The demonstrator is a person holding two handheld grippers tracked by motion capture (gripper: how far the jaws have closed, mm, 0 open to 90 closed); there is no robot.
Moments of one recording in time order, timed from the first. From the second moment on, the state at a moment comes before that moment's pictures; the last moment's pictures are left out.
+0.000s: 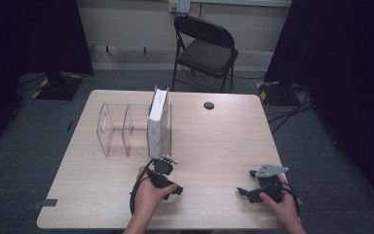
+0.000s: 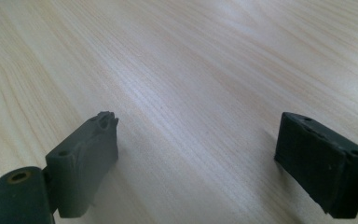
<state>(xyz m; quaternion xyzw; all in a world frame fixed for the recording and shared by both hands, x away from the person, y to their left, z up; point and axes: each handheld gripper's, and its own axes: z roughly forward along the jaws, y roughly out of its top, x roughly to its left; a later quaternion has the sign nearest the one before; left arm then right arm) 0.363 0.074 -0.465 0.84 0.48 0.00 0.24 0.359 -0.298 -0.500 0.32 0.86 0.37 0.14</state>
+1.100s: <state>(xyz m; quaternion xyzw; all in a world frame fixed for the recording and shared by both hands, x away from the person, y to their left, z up) 0.342 0.068 -0.486 0.88 0.39 0.10 0.26 0.359 -0.298 -0.500 0.32 0.86 0.37 0.14</state>
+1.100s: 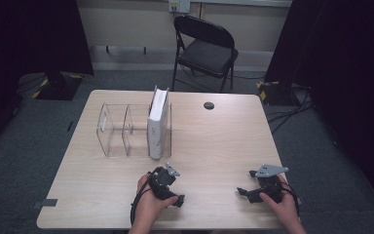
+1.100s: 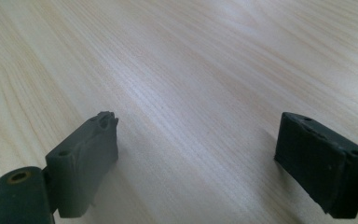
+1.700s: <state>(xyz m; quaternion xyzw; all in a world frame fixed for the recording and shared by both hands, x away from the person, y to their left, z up) 0.338 0.074 -0.490 0.87 0.38 0.12 0.29 0.359 -0.298 -0.500 0.32 0.86 0.37 0.14</state>
